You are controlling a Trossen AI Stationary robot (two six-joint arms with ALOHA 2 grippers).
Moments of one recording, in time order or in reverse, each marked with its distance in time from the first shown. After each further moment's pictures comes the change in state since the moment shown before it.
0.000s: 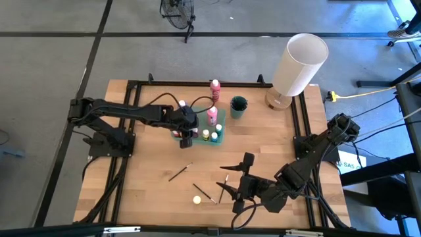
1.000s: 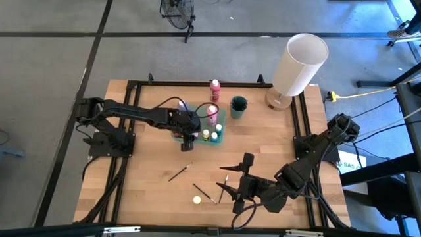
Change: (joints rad) left arm -0.006 0.105 -0.005 0.009 0.046 0.017; right arm 0.000 0.000 0.000 0.000 -0.008 0.000
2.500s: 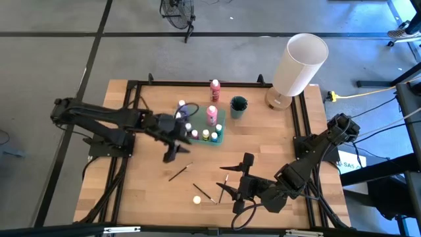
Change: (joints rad) left arm -0.186 -0.361 0.018 -0.019 0.148 -0.195; right arm 0.000 0.000 0.000 0.000 0.000 0.000
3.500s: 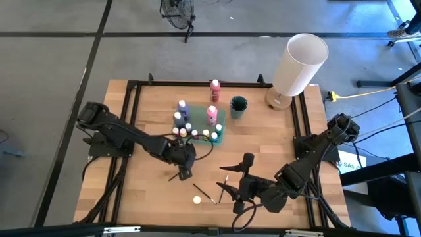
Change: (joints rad) left arm -0.230 0.411 0.000 -0.072 -0.303 -0.482; right arm 0.000 0.000 0.000 0.002 0.001 -0.097
